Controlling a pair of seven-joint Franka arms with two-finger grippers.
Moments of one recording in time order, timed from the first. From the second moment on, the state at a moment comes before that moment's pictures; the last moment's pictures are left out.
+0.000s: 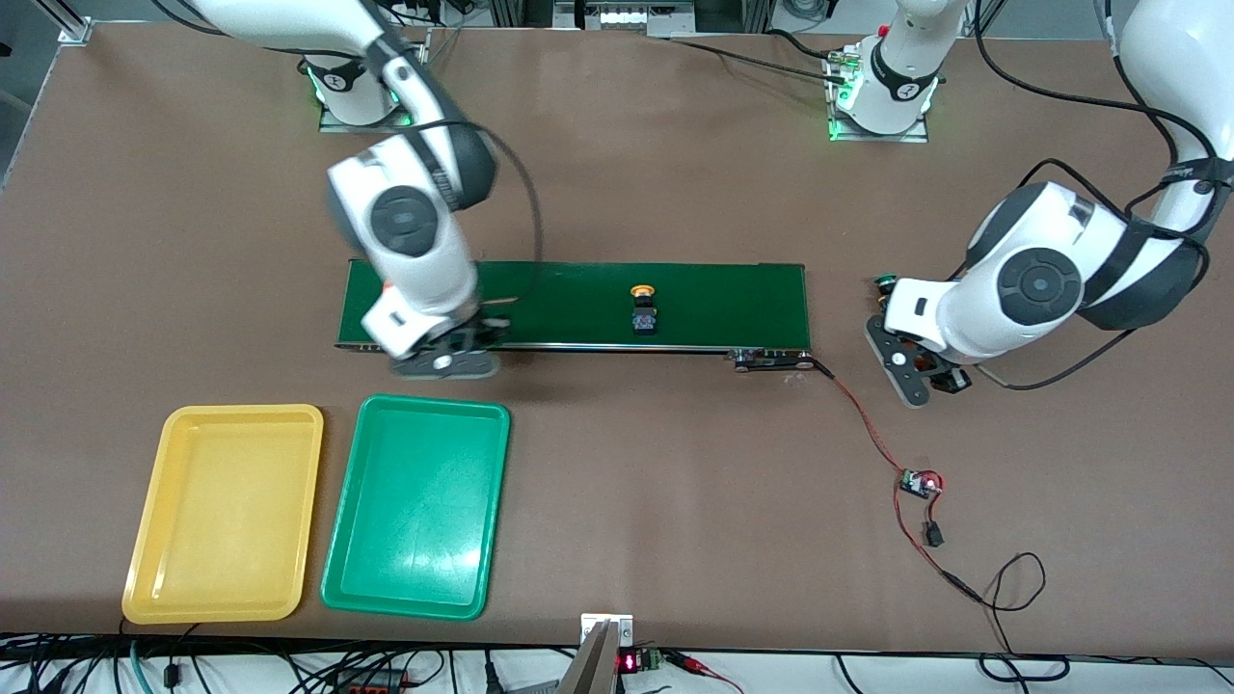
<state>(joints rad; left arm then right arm) 0.72 0.65 -1.13 -1.76 0.66 1.81 0.54 0.29 0.43 0.17 -1.65 -0.21 2.08 0.46</state>
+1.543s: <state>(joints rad) 0.16 0.73 -0.93 -1.74 0.65 1.96 0.56 -0.05 0.75 -0.06 -1.60 -0.26 2.68 -0.21</state>
